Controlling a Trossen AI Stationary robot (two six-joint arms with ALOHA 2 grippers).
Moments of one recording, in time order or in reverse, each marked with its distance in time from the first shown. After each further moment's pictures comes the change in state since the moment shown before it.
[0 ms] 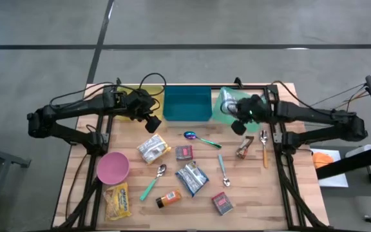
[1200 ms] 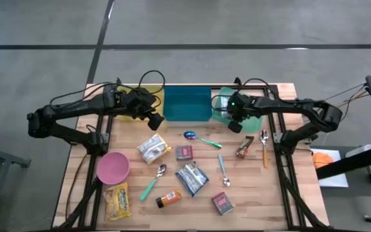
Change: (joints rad) left arm 0.000 0.000 0.000 0.076 -0.020 -0.054; right arm -0.240 0.391 -0.111 0.229 -0.112 -0.378
